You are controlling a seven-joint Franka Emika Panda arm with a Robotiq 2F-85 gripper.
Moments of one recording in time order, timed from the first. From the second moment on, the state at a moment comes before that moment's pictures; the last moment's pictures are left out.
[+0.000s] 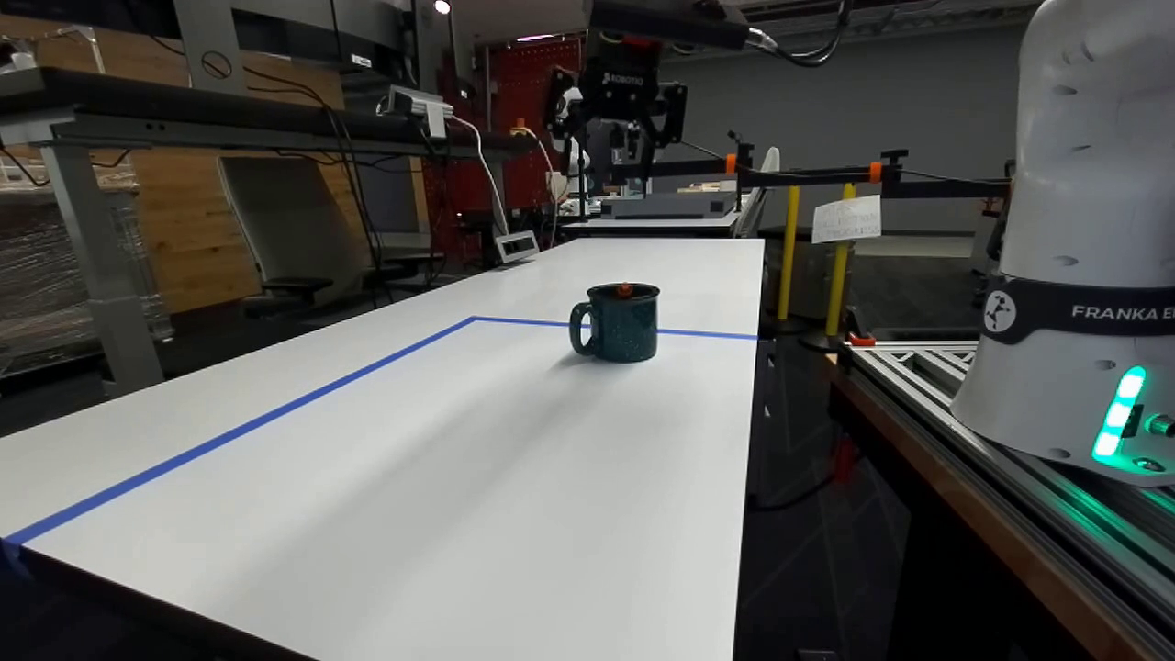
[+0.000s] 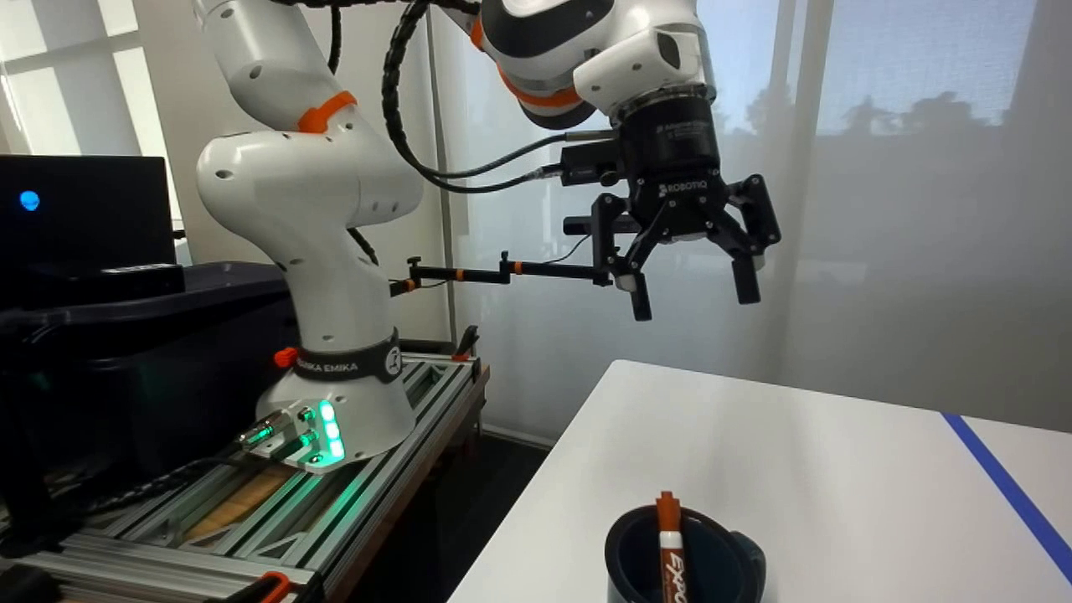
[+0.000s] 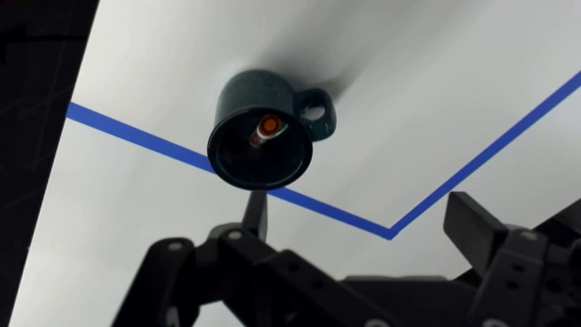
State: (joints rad) arm -0.37 -0.51 0.16 -2.75 -0.34 2.53 1.28
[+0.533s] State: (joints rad) arm -0.48 -0.47 0.22 -2.76 -0.44 2.55 1.53
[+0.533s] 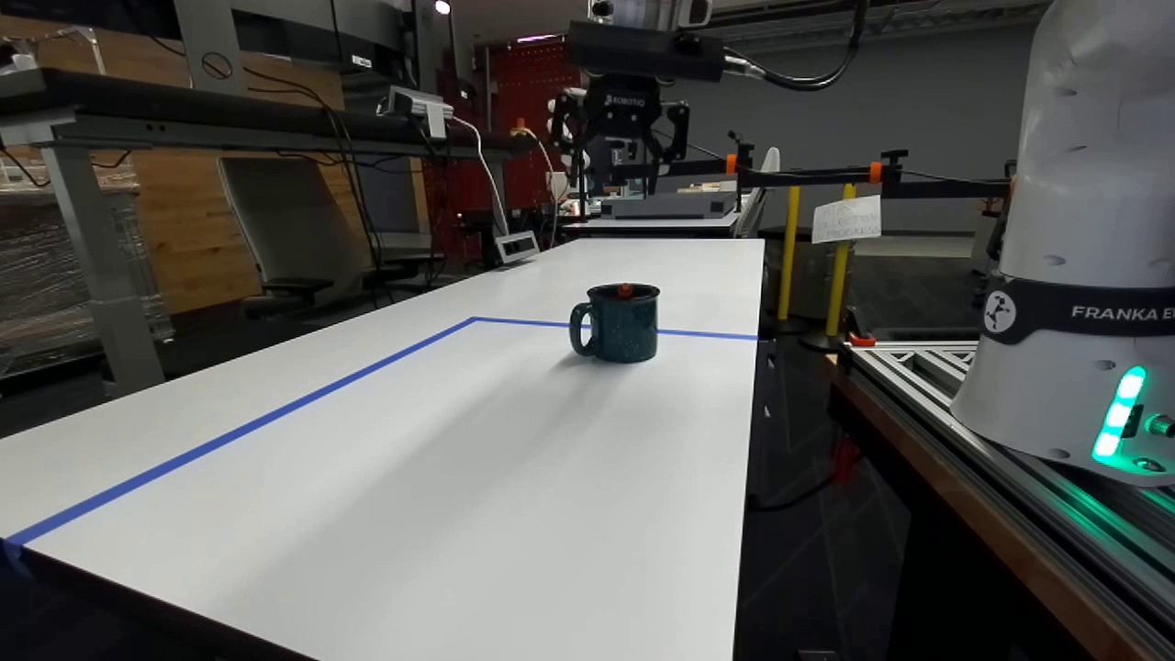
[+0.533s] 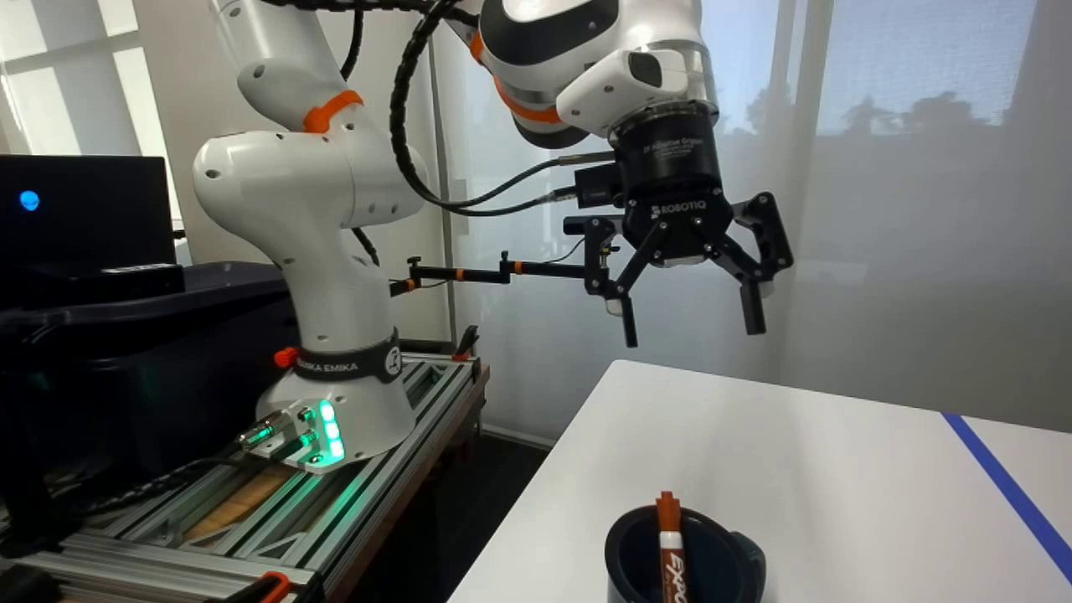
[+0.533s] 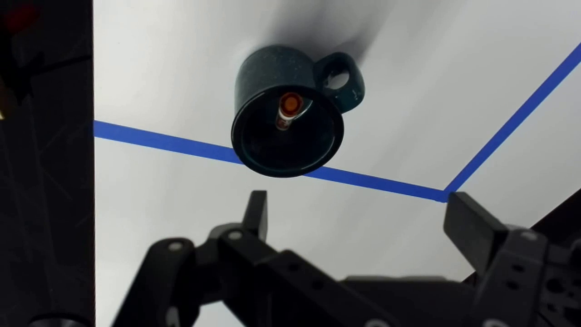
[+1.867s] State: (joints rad) arm -0.42 -0.23 0.10 -2.74 -0.59 2.62 1.69
